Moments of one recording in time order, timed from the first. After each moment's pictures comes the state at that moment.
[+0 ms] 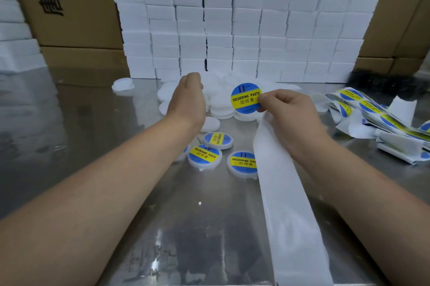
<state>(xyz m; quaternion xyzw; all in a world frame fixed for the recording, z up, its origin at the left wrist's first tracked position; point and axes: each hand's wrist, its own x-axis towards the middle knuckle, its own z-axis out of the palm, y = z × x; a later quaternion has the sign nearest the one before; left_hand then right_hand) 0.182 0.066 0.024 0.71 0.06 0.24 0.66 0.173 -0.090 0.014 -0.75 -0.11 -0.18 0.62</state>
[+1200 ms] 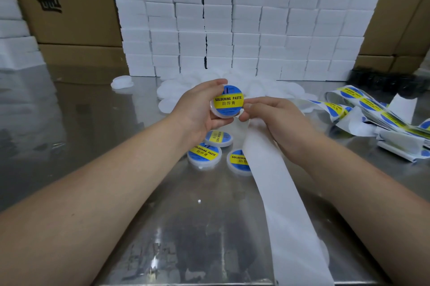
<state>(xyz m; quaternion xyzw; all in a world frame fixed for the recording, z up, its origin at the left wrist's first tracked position) 0.182 0.061 0.014 0.59 -0.05 0.04 0.81 0.170 -0.085 0.011 -0.75 -0.18 -0.02 0.64</state>
